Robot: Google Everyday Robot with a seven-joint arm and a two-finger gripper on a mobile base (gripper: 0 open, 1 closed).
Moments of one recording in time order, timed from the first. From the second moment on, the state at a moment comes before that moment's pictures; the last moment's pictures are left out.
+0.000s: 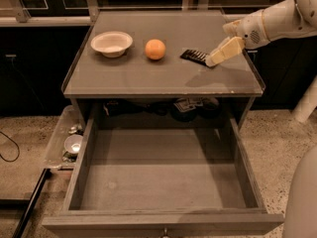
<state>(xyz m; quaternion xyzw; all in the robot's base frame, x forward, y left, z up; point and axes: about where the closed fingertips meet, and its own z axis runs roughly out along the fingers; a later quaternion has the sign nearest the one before) 0.715 -0.204 0.916 -0.47 0.75 0.21 0.43</state>
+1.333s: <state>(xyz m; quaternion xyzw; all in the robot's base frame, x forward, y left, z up) 0.754 -0.200 0.894 -0.43 0.75 0.19 0.46</state>
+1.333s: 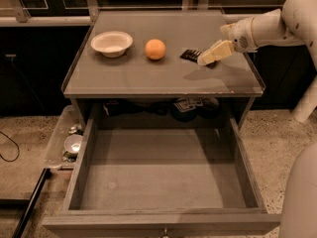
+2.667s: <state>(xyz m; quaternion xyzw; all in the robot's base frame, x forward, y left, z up) 0.793 -0.213 0.863 -0.39 0.78 0.19 0.45</state>
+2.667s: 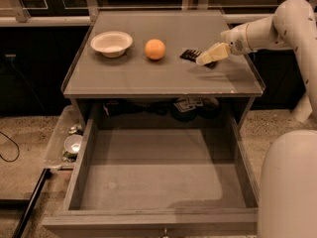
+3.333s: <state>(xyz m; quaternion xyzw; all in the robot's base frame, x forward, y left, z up) 0.800 -0.222 0.843 -0.38 0.79 0.19 0.44</state>
